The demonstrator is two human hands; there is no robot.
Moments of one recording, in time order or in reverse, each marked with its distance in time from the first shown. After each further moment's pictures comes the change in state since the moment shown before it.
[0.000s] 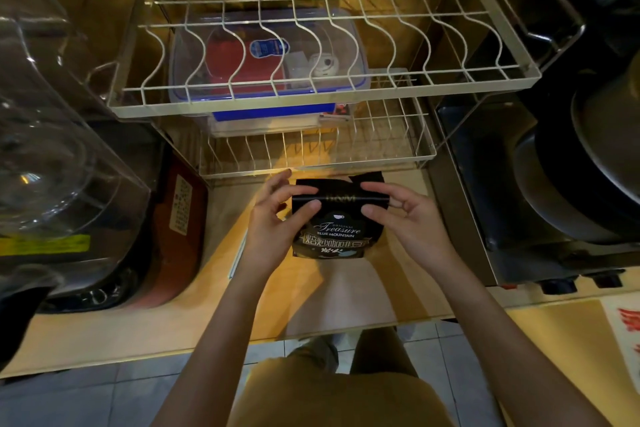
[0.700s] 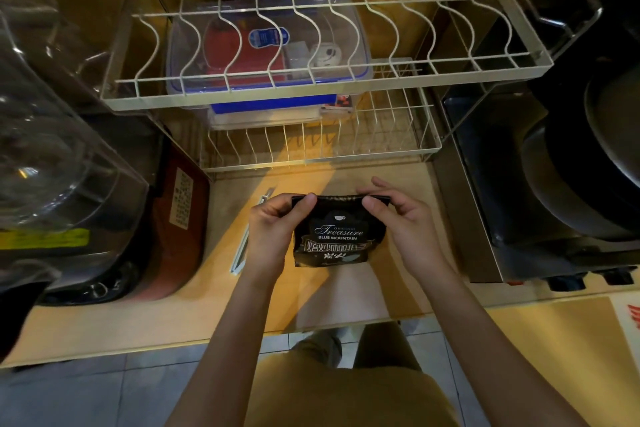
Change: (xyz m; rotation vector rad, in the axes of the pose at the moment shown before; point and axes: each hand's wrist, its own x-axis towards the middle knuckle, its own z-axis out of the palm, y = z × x) left_hand -0.006 -0.007 0.014 -0.334 0.090 -0.113; right_hand 0.000 0.023 0.009 0.097 0.117 0.049
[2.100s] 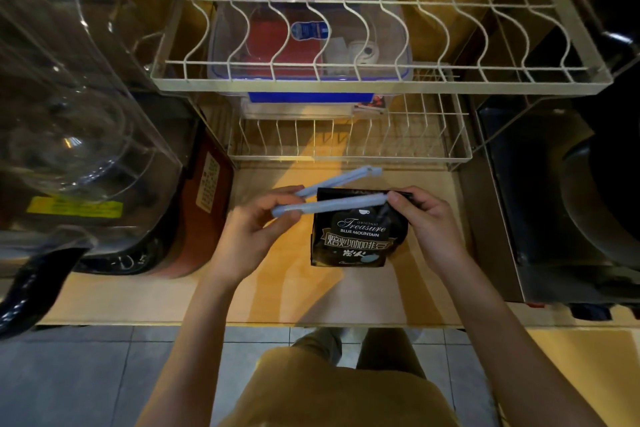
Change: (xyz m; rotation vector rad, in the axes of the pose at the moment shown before) left_hand -0.014 0.023 -0.060 0.383 -0.159 0.107; right_hand 0.020 0.006 -0.002 0.011 -0.051 0.042
